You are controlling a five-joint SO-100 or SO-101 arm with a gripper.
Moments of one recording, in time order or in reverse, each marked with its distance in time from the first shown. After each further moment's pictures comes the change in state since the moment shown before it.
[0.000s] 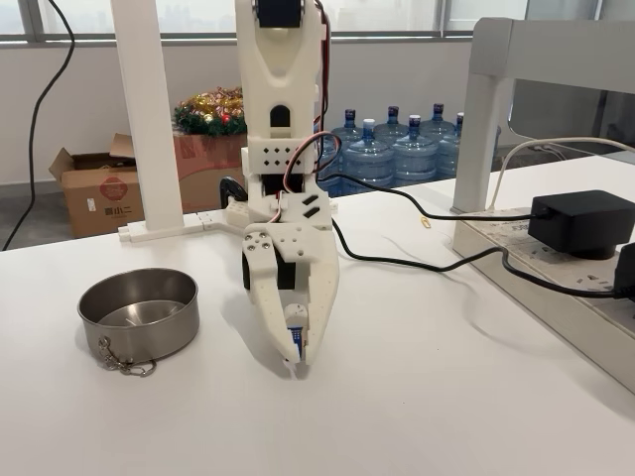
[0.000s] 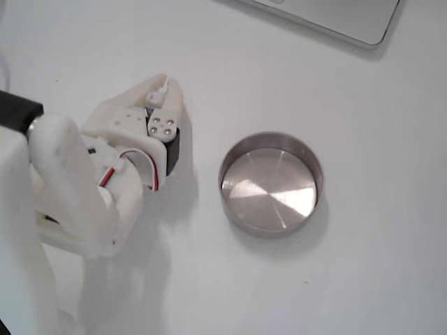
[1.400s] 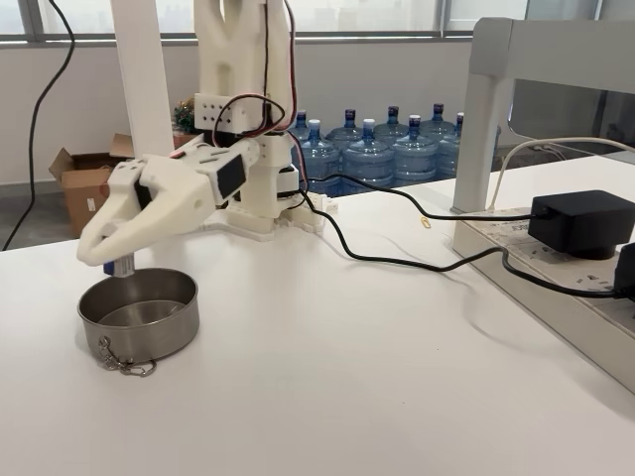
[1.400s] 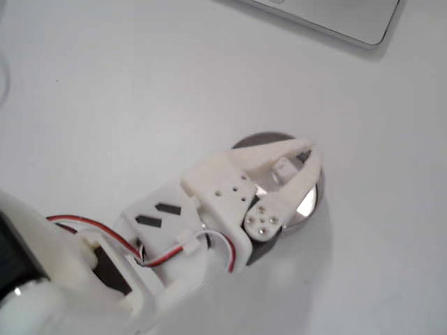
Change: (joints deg) arm 31.0 24.8 12.7 0.2 -0.2
